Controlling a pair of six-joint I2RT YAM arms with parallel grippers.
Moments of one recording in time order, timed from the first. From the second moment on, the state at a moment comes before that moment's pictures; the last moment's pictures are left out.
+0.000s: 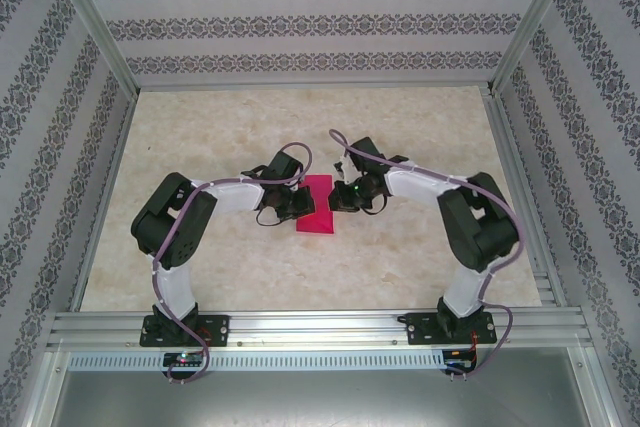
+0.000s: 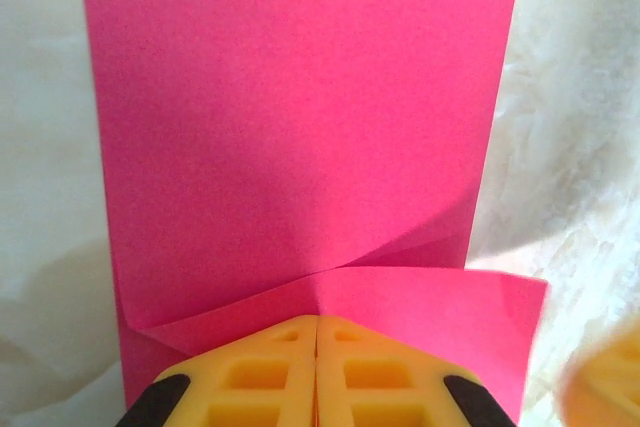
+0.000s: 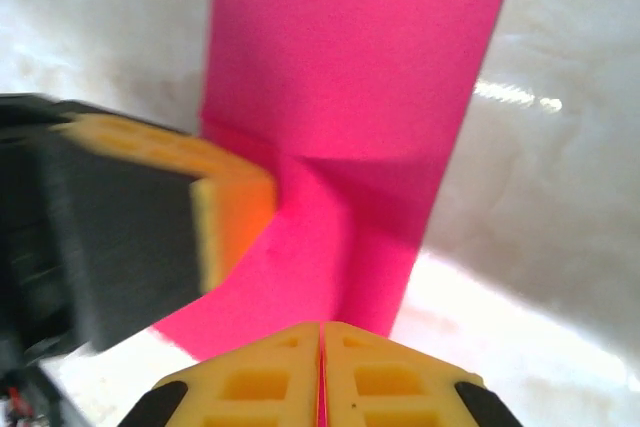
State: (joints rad) left arm -0.59 1.88 1.03 -0.22 0.38 -0.82; right arm 0.52 1.76 1.07 -0.47 -0.50 0.42
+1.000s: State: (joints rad) left arm -0.61 1.87 1.03 -0.23 0.33 -0.85; right arm 0.64 1.79 1.01 -0.49 -0.44 0.50
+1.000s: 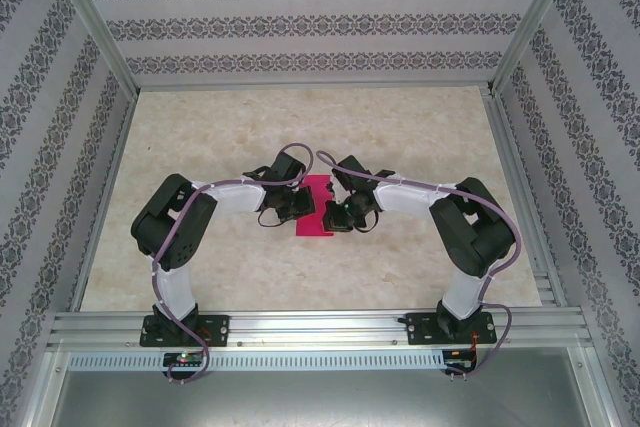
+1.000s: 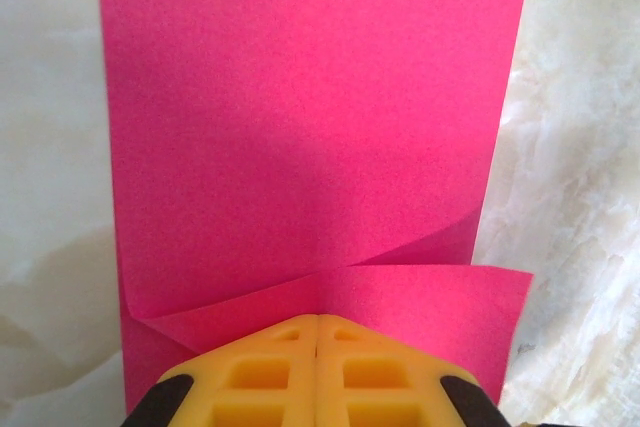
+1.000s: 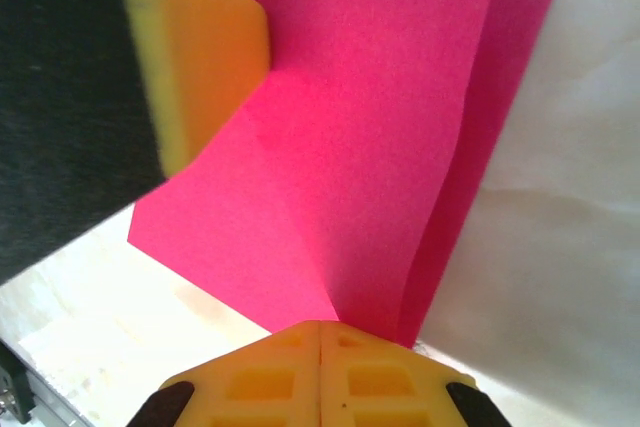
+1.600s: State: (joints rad) left arm -0.61 1.87 1.03 -0.23 0.33 -0.85; right arm 0.64 1.79 0.98 -0.48 -0.42 0.50
